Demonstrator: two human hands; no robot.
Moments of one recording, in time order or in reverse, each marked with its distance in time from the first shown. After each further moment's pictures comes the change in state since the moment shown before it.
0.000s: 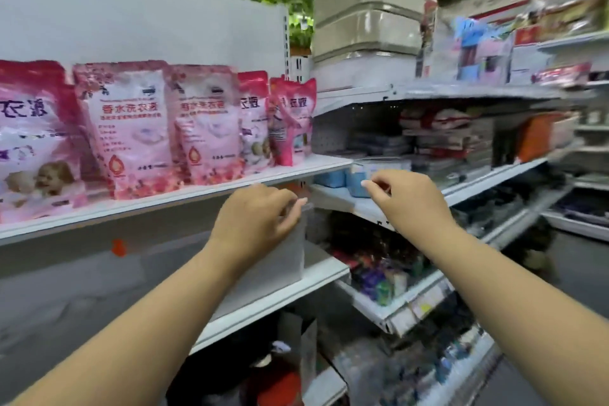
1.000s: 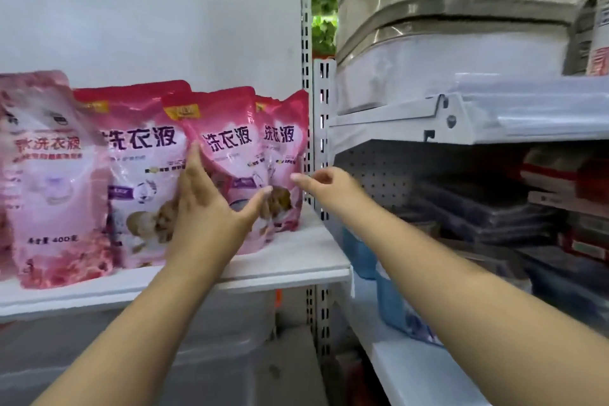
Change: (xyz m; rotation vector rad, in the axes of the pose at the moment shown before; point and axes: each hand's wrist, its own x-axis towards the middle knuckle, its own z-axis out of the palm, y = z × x) left_hand 0.187 -0.043 0.225 0.058 0.236 -0.880; right_hand 0.312 0.133 0.192 0.885 -0.481 -0.059
